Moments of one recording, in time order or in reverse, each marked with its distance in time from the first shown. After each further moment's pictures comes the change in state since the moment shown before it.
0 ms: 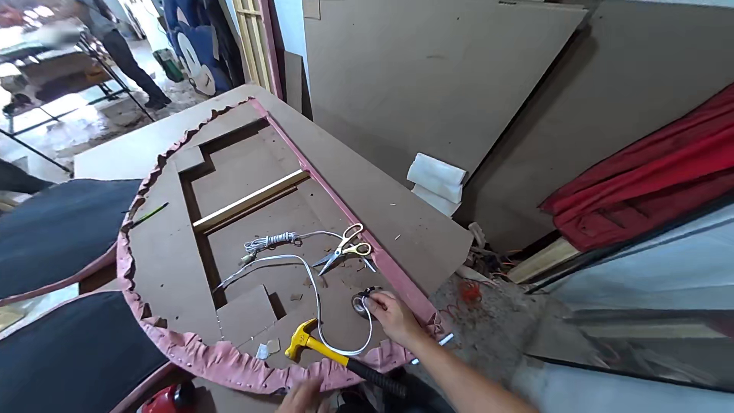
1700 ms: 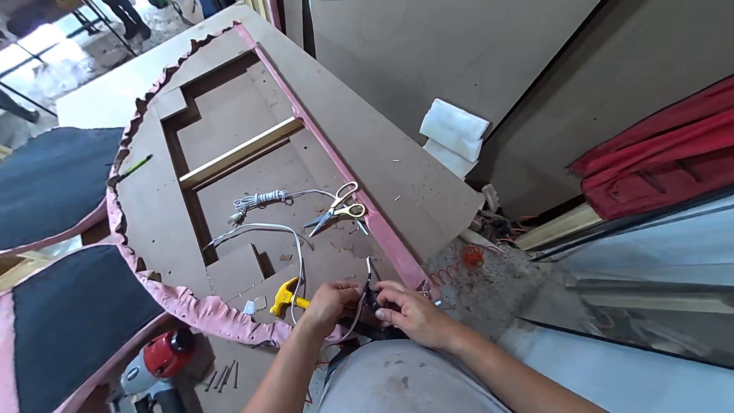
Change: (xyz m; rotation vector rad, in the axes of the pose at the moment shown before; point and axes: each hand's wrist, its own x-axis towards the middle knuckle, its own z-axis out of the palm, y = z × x) left_hand 0.149 0.047 0.074 -0.933 -0.420 -0.565; right_hand -0.063 0.008 -0.067 -0.127 -0.441 -0.166
